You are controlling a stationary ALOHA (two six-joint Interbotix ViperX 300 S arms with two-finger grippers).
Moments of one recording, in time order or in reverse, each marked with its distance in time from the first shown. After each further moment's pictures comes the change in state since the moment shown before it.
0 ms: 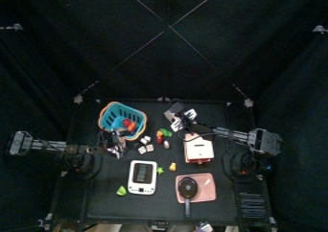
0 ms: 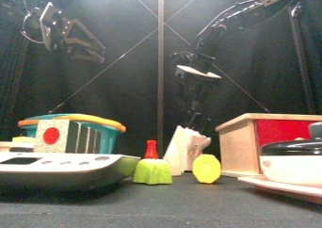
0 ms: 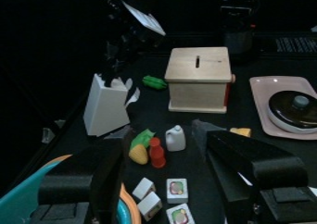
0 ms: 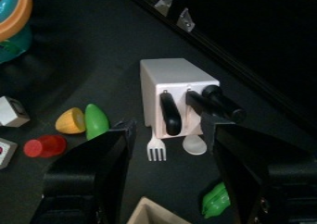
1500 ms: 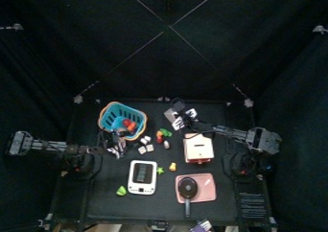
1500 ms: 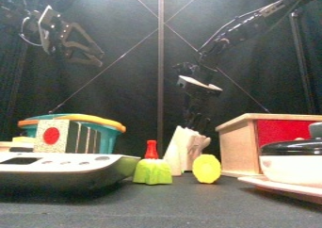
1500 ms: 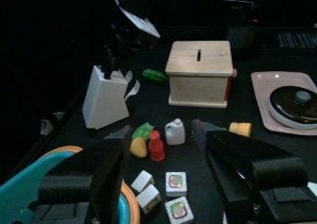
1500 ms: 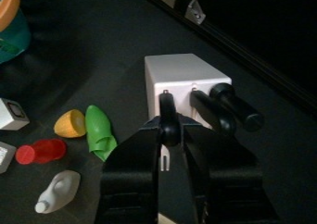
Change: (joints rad) left arm 0.003 0.000 0.011 -0.009 0.003 0.000; right arm -0.044 0.018 0.046 0.040 -0.120 0.000
